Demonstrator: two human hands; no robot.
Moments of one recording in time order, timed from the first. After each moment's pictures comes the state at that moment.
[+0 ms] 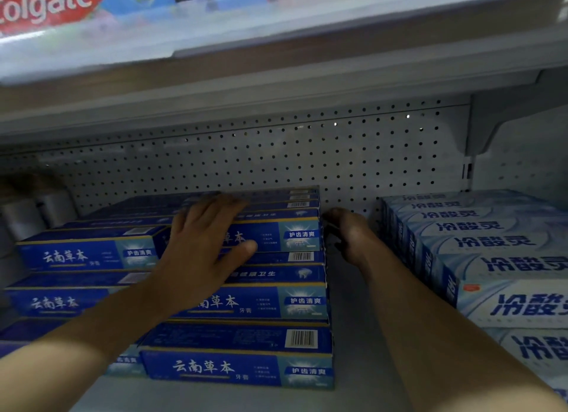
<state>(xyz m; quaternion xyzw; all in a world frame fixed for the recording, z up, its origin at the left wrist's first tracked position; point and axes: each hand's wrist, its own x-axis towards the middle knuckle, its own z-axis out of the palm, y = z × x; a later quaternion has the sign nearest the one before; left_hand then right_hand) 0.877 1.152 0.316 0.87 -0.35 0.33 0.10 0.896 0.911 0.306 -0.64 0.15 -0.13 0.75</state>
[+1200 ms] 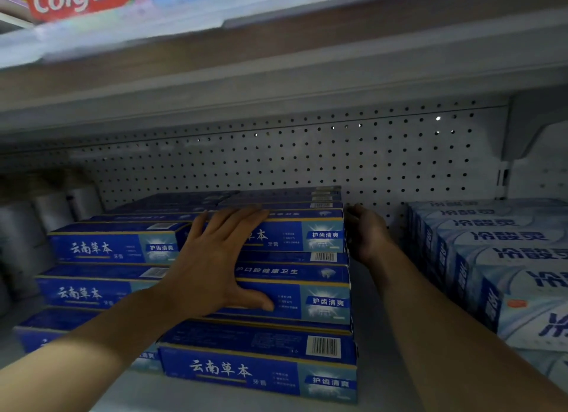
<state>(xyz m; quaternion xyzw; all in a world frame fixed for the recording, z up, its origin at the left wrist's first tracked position) 0.883 1.167 0.304 0.88 -0.35 0.31 0.02 0.935 0.909 0.293 -0.48 0.12 -0.10 0.86</state>
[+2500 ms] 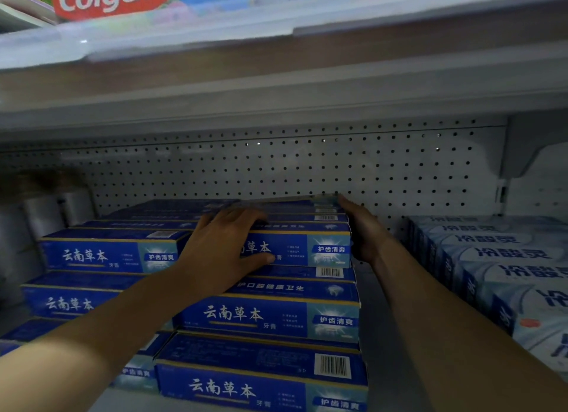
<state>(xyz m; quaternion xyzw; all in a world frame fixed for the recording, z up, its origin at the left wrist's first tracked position) 0.900 1.154 0.329 0.91 -0.31 0.28 0.09 0.958 0.900 0.306 -0.62 0.04 -0.08 0.78</state>
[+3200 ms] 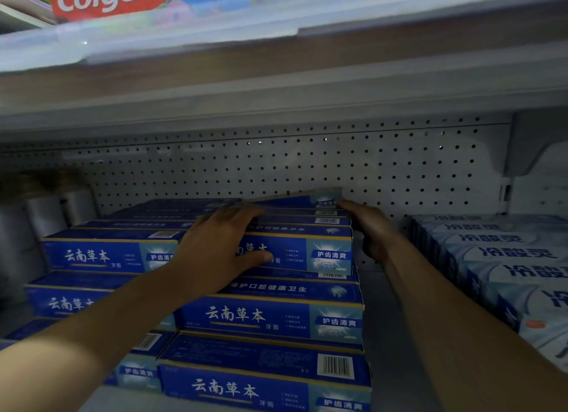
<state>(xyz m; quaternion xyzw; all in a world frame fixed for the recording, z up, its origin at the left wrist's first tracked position) 0.888 1.157 0.337 0.92 -0.29 0.26 0.08 0.946 0.899 0.313 -0.66 0.03 -0.14 0.74</state>
